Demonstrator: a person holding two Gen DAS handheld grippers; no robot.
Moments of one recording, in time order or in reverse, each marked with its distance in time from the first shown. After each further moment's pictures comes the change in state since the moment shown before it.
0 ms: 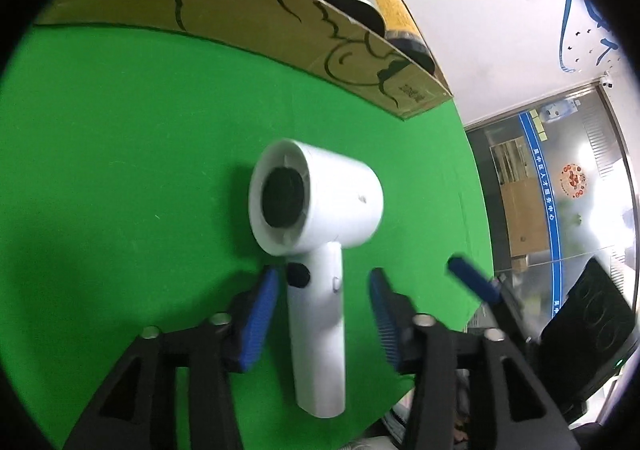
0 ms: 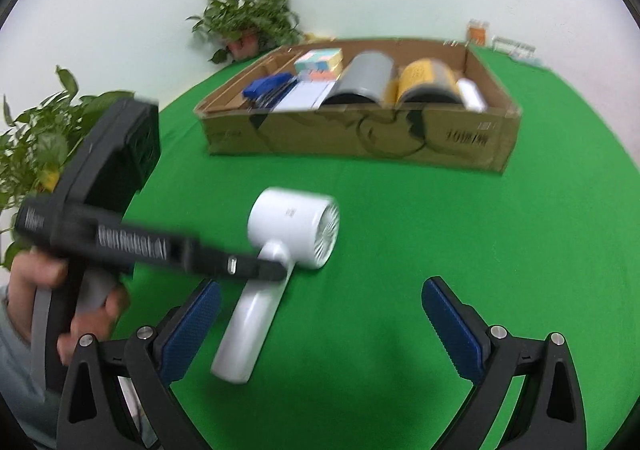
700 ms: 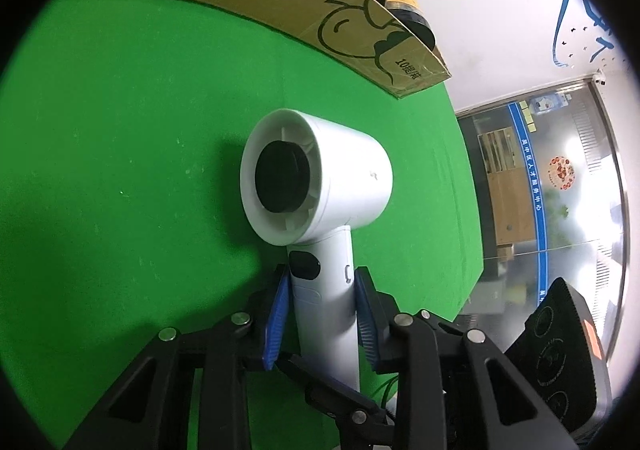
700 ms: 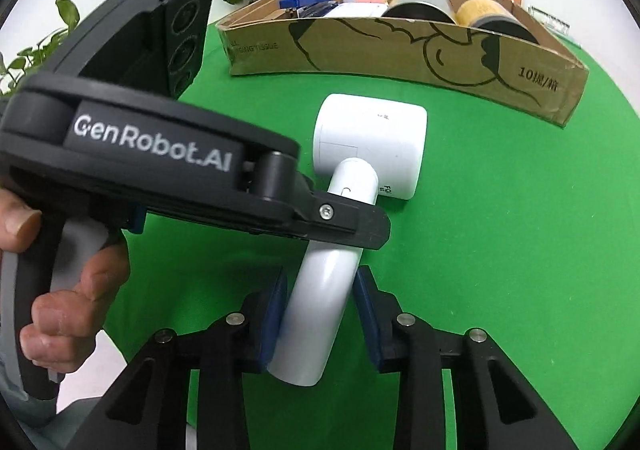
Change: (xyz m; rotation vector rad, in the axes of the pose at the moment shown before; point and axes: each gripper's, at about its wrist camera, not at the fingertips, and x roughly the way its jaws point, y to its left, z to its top) left arm 0.020 0.005 0.006 0.001 0.068 -0.065; right arm 0.066 0.041 -0.021 -0.061 0.169 -0.008
